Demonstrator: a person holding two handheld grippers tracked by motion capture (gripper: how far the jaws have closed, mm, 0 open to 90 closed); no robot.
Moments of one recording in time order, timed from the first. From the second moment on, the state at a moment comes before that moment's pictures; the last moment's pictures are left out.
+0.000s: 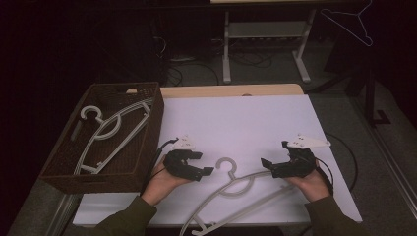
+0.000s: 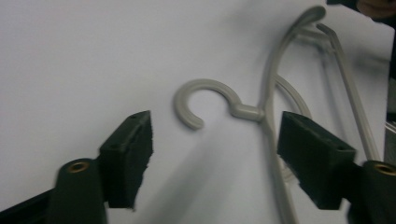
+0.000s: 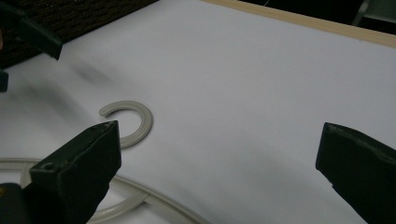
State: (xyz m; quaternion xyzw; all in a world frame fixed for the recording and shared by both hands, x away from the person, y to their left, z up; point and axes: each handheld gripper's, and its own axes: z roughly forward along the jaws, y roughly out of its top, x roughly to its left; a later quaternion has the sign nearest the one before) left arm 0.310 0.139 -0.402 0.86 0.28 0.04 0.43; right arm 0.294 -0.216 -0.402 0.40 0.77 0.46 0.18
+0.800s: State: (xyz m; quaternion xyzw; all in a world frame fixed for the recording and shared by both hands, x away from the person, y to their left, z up) left arm 0.274 0.097 -0.438 0.92 0.21 0.01 0.34; right arm 0.294 -0.216 -0.402 0.41 0.77 0.46 0.18
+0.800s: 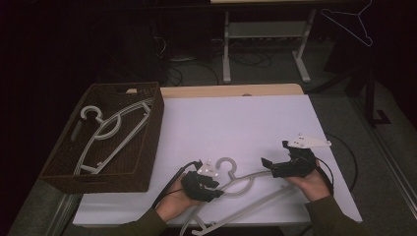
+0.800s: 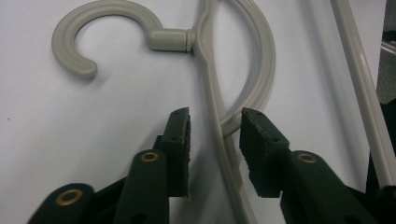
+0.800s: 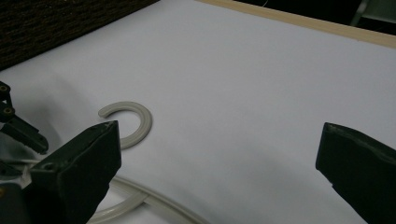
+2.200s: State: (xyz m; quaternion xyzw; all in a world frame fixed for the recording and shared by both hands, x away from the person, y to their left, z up) left arm 0.334 0.160 -0.426 0.85 0.33 0.05 0.41; right arm 0.287 -0.225 -0.399 0.43 0.78 0.43 0.17
